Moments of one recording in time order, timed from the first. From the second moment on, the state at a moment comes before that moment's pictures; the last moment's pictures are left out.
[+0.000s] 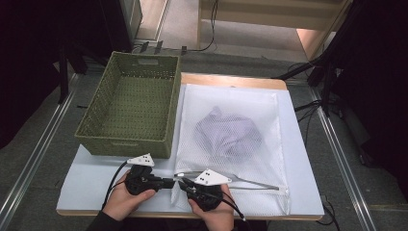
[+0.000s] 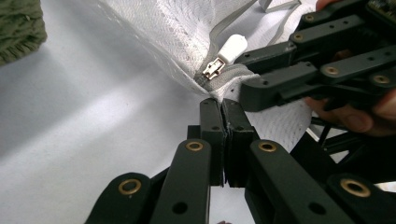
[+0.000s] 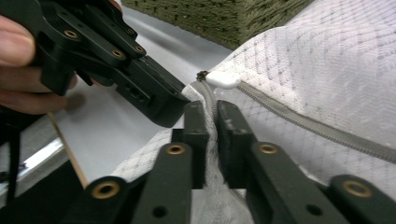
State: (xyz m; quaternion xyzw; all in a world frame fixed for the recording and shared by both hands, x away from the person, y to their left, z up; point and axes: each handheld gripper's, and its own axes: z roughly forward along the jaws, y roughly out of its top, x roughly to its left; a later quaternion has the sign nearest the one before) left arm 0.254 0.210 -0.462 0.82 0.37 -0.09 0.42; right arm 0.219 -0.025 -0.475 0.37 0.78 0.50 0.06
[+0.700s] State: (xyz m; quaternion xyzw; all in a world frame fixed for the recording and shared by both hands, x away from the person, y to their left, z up) left arm 0.237 0.195 -0.454 0.87 0.32 0.04 0.37; right arm 0.241 -0.035 -0.474 0.42 0.73 0.53 -0.06
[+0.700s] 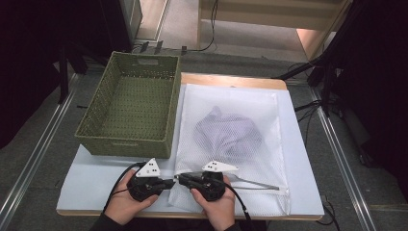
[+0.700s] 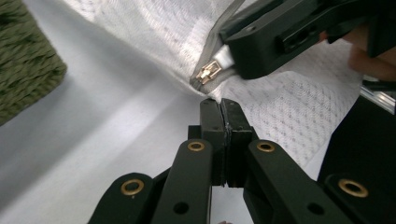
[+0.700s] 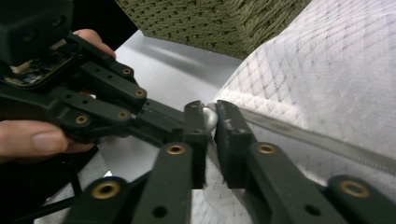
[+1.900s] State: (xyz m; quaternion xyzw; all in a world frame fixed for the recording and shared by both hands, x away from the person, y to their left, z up) left arm 0.249 0.211 -0.462 0.82 0.38 -0.01 0.43; right arm 0.233 -0.044 -0.475 0.43 0.74 0.51 0.03
